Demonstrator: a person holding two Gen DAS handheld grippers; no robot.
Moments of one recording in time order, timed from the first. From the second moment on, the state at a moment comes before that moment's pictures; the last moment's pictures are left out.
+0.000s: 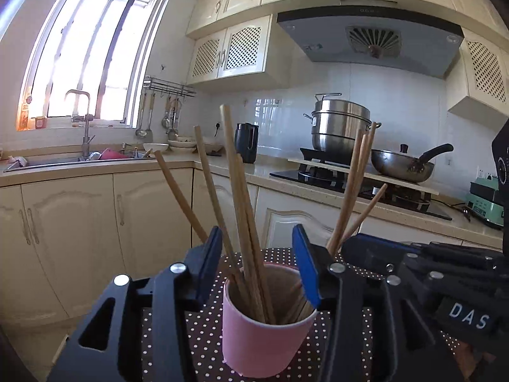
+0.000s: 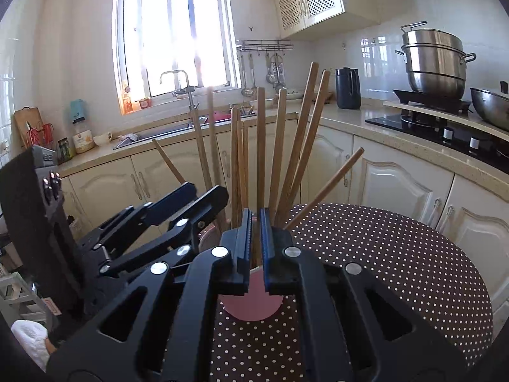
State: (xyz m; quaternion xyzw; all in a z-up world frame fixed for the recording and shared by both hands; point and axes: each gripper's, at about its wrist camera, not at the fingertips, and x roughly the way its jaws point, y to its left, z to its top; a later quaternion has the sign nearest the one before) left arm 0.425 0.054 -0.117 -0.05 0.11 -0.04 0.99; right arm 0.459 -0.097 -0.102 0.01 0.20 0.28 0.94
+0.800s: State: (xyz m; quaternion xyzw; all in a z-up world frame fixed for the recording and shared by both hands) left arm 0.218 0.037 -0.028 -0.03 0.11 -0.03 0.99; right arm 0.241 -0.150 -0.031 -0.02 0.07 0.17 0.98
